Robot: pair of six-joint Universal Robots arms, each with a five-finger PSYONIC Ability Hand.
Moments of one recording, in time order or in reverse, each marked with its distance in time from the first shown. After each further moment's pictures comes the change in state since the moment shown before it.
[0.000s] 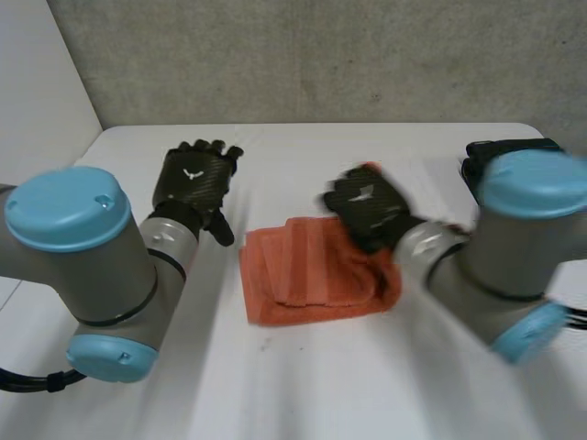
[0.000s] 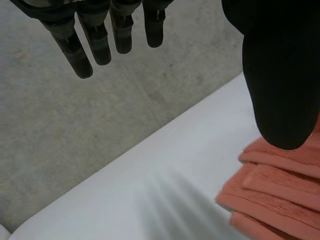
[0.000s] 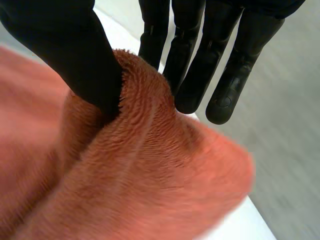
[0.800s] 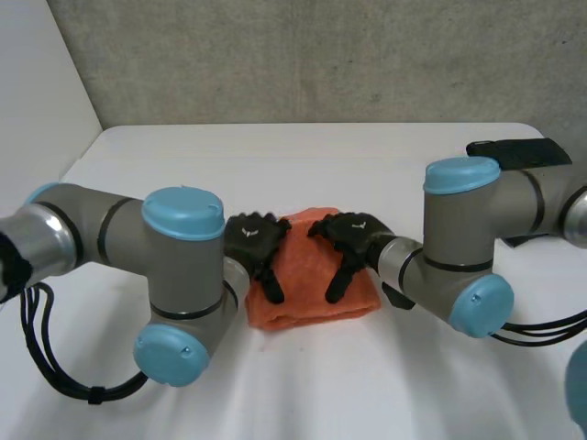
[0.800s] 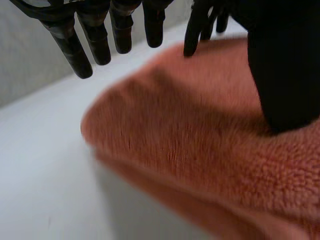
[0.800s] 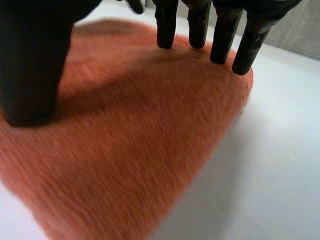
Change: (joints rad) left arm -0.105 -0.327 0.279 -0.290 0.030 -0.128; right arm -0.020 0.323 -0.347 0.332 0.076 0.469; left_hand 0.000 0.000 0.000 0.000 0.000; right_hand -0.749 -0.940 -0.967 -0.950 -0.895
